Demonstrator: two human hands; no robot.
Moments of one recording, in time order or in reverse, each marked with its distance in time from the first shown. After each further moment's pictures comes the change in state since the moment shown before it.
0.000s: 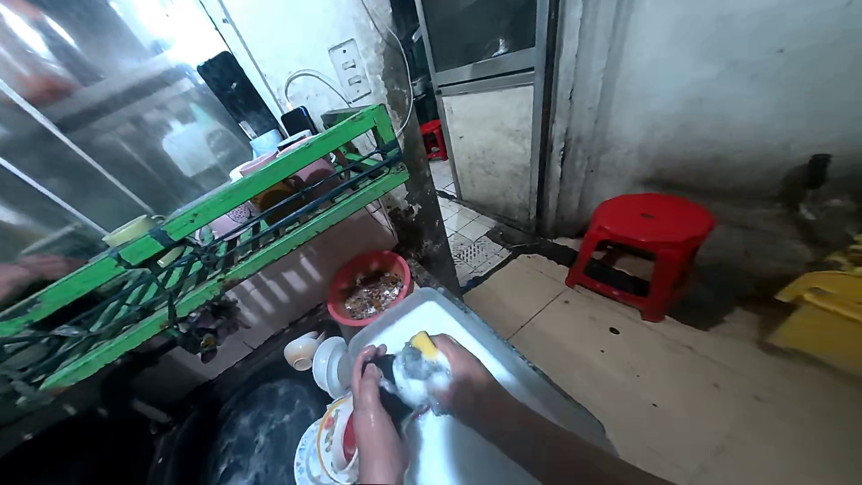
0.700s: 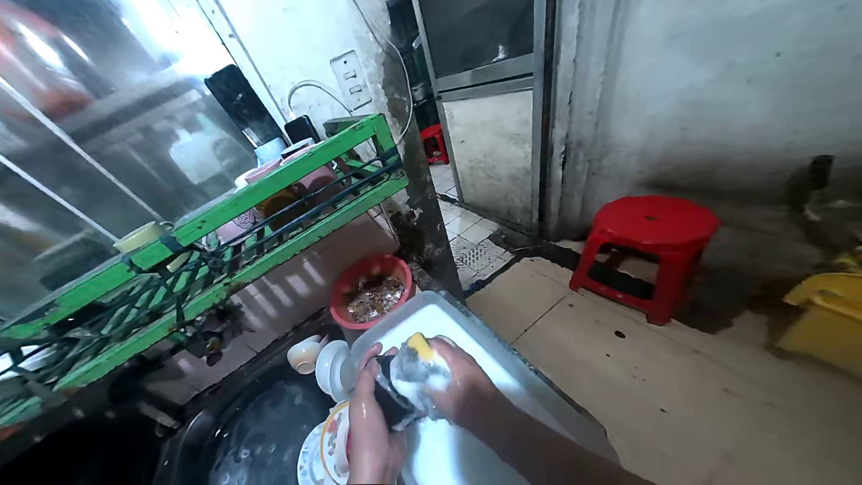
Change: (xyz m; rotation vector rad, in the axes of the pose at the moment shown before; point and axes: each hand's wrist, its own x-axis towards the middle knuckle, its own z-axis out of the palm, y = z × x) left_hand 0.007 0.017 0.003 -0.227 -0.005 -0.255; right_hand -0.005 -0.005 0.004 0.041 0.103 -0.131
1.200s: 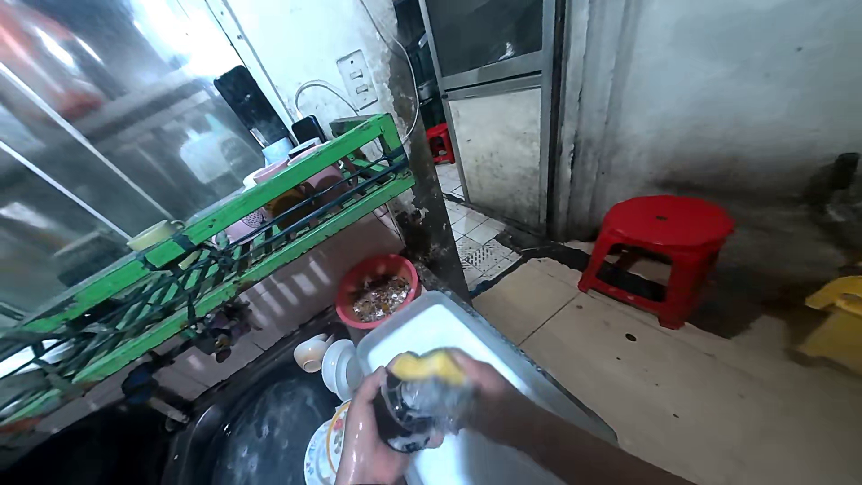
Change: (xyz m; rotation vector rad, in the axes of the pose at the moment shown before) left_hand -0.005 0.020 -0.020 -0.214 -0.075 -0.490; right_hand -0.014 0.028 -0.010 0.273 -0.085 -0.191
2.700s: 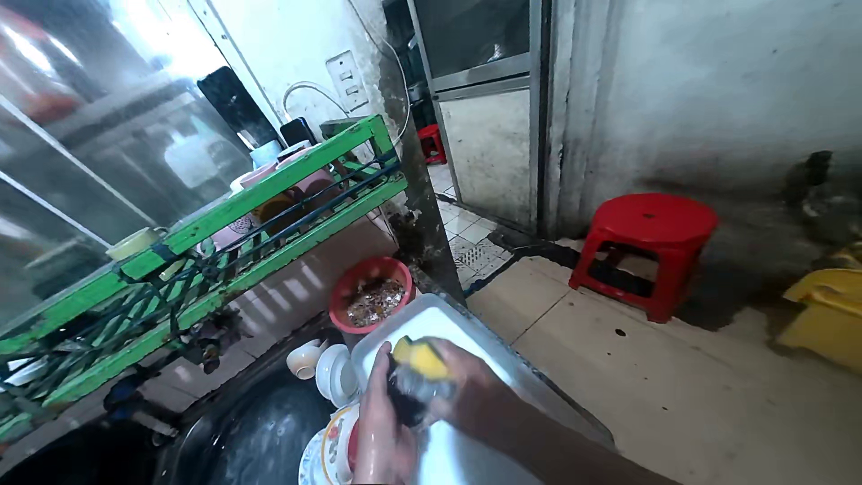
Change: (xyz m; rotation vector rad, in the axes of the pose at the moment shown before) left_hand 0.015 -0.009 0.034 0.187 0.096 0.185; right_hand 0.020 -0.009 0.008 -0.370 0.082 0.097
